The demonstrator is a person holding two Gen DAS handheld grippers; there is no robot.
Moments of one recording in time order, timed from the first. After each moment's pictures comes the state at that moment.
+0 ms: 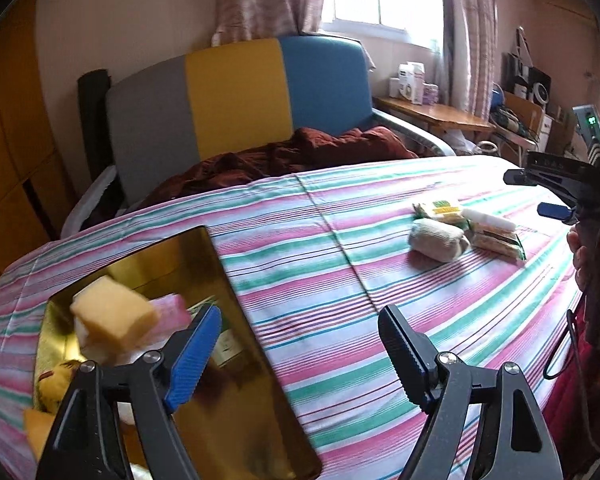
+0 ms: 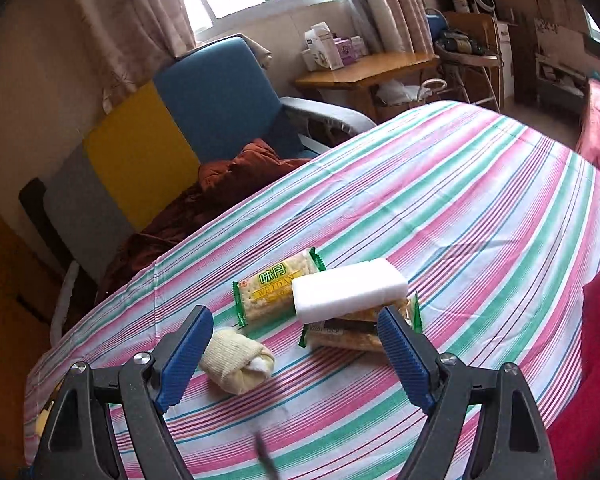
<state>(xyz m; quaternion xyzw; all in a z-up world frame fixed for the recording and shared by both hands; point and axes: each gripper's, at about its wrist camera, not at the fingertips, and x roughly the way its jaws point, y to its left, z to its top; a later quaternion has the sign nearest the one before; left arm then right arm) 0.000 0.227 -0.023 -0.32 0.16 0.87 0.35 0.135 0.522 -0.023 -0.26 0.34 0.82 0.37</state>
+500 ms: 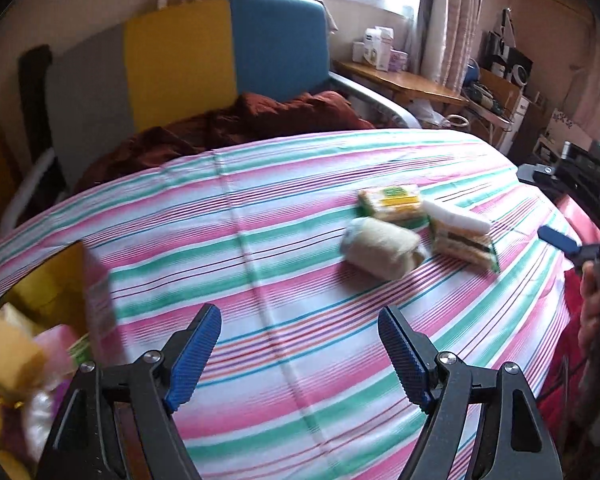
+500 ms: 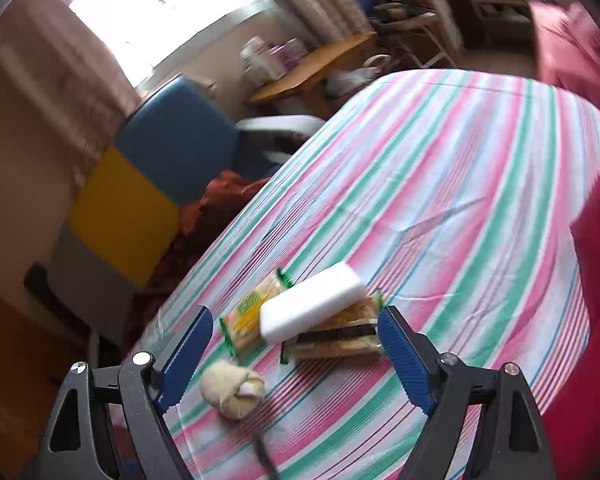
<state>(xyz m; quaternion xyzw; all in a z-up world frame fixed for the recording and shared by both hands) -0.015 0.339 -0.046 -0.39 0.16 0.81 0.40 0.187 0.549 -0.036 -0.17 0.46 0.77 0.41</state>
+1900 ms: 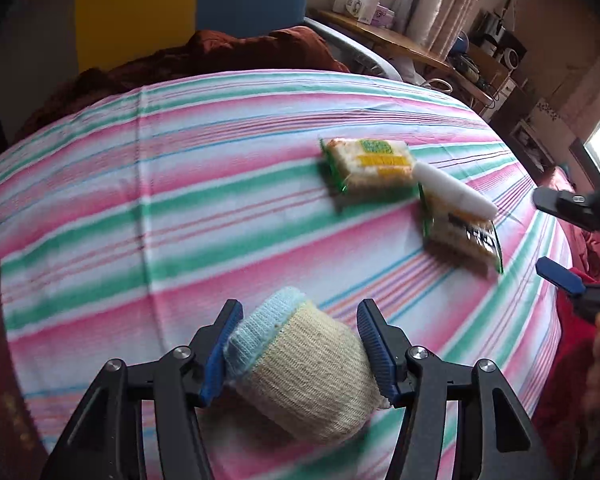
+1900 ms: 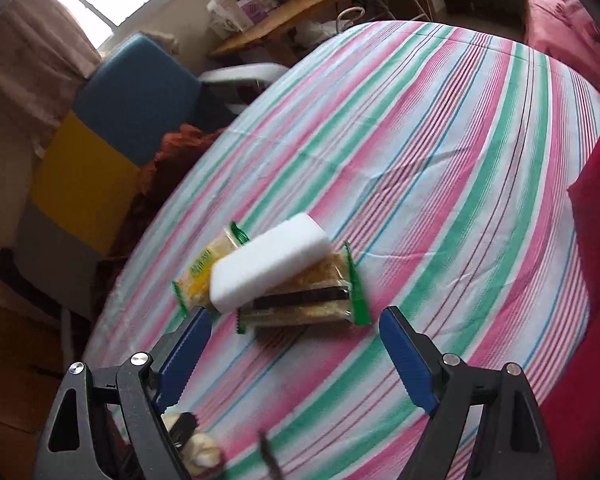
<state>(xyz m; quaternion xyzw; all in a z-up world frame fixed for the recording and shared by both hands) -0.040 0.381 -0.101 -0.49 0.14 0.74 0.44 0.171 0.559 -0.068 -0.29 0.48 0.72 0.41</state>
